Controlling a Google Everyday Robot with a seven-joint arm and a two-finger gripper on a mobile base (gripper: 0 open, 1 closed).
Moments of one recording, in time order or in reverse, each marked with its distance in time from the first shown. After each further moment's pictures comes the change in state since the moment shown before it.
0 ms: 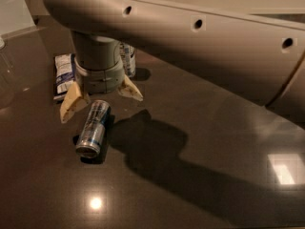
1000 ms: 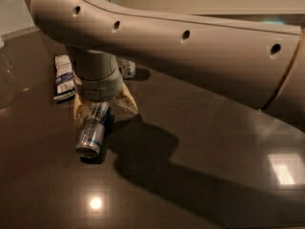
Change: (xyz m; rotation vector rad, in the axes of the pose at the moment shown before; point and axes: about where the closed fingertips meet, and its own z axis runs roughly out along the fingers) arm 0.005 -0.002 0.015 0.075 -0.001 0.146
